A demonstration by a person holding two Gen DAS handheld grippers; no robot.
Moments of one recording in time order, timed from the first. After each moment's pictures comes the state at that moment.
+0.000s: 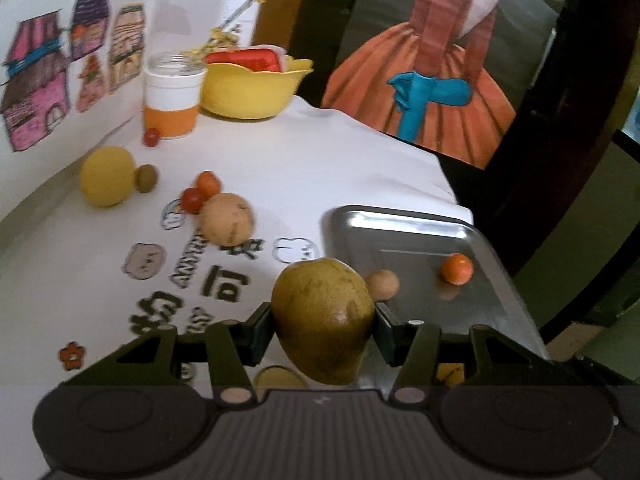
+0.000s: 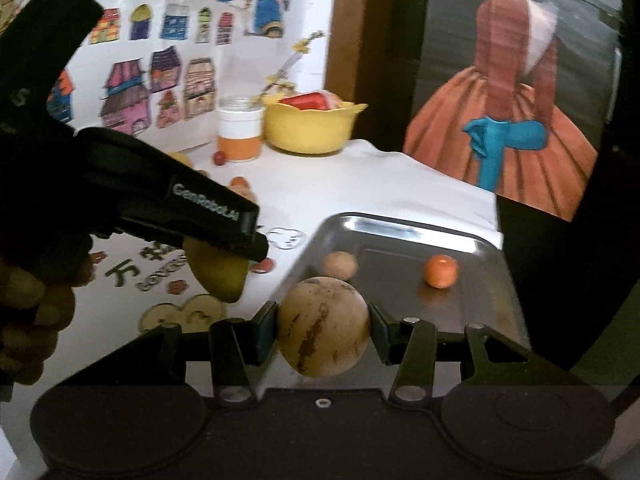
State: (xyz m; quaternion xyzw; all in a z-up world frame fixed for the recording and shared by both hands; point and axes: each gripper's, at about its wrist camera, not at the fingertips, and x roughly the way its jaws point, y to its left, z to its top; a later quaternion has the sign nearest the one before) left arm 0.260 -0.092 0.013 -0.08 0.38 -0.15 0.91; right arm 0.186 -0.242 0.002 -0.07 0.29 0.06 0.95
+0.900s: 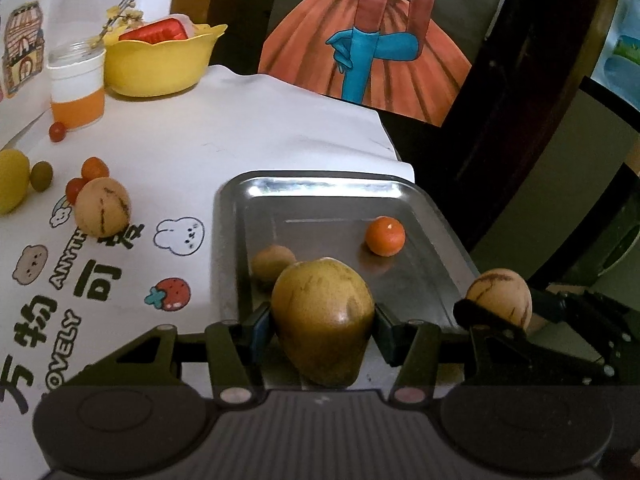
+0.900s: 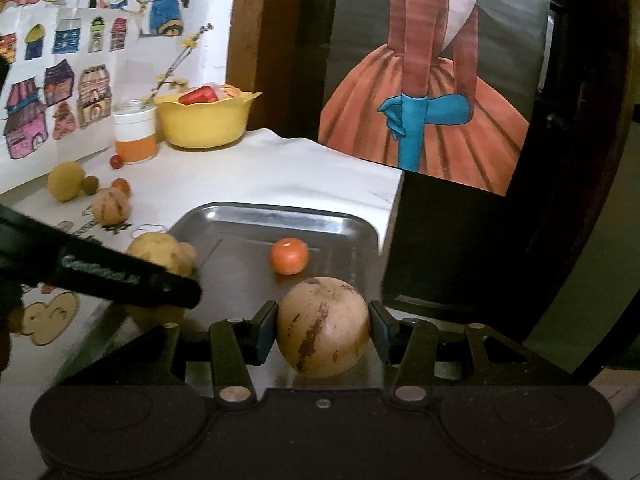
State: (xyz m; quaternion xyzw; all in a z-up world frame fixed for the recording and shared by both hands) left arm 0.272 -0.169 -0.007 -0.05 0.41 -0.21 0.89; right arm 0.211 -0.339 -0.006 -0.06 0.29 -0.02 0.95
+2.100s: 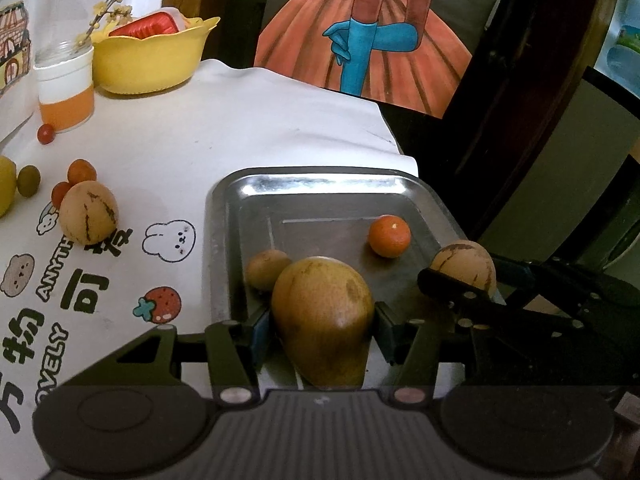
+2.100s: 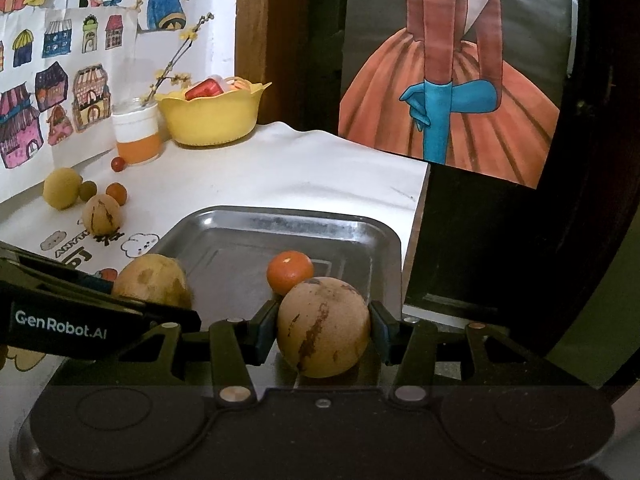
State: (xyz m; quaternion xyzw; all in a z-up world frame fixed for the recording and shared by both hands) left arm 0.284 -0.175 -0.014 -0.04 0.42 -0.21 0.88; right arm 0.254 -0.347 -0.018 -0.04 0.31 0.02 0.95
